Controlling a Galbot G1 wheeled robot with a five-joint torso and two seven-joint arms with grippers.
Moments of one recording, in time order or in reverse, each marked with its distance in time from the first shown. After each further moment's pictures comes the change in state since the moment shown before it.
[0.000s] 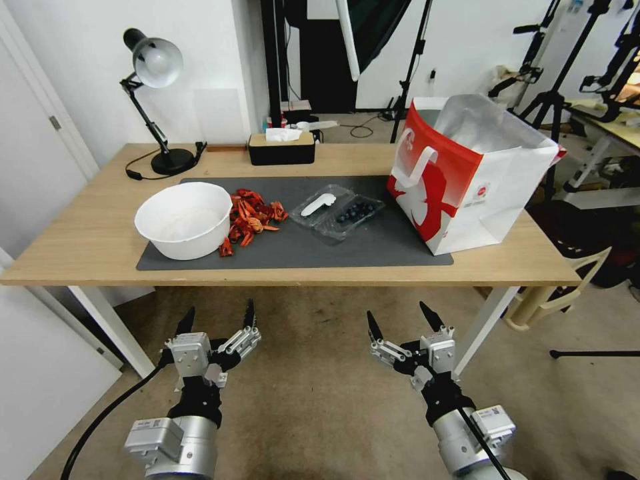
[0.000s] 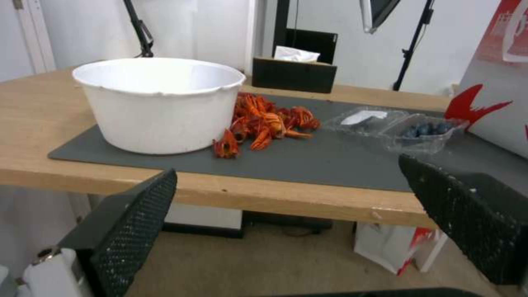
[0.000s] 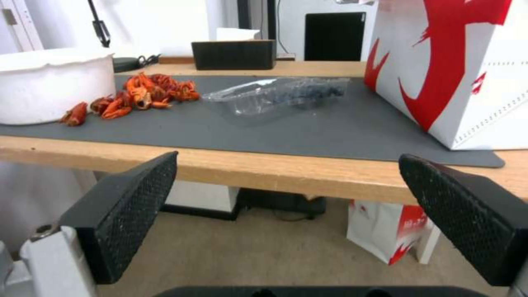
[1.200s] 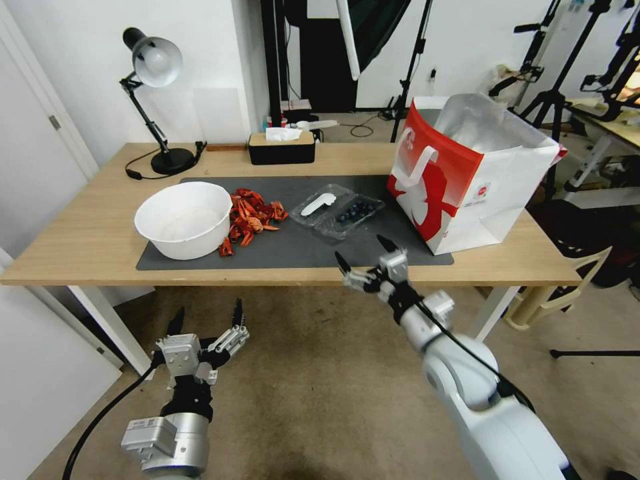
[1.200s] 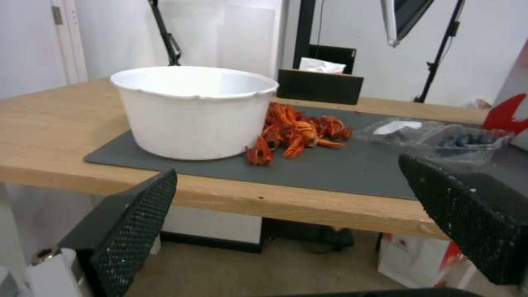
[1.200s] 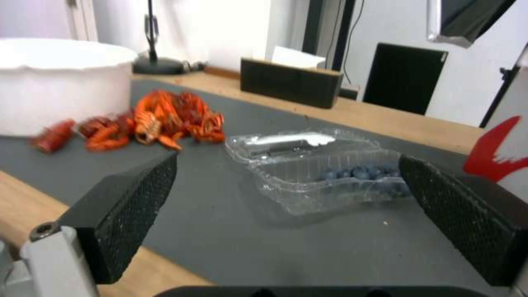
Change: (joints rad) left arm -0.012 -0.076 -0.090 0.079 0.004 -0.093 0.068; right arm 0.742 -0.328 -0.260 -0.368 0.220 -0.204 0.104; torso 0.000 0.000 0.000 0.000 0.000
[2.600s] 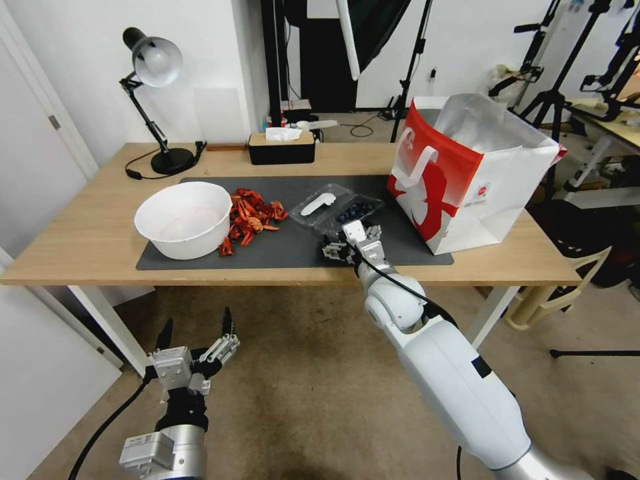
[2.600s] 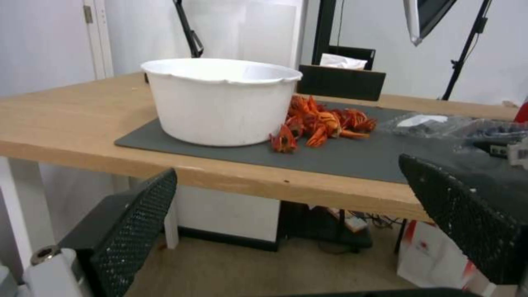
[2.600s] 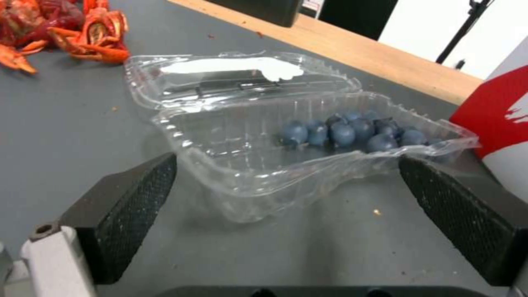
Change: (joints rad) left arm 0.030 -0.043 -0.014 0.050 0.032 -0.080 -0.004; right arm 0.299 0.089 -0.176 -0.260 -0.036 -0.292 0.245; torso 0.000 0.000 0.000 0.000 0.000
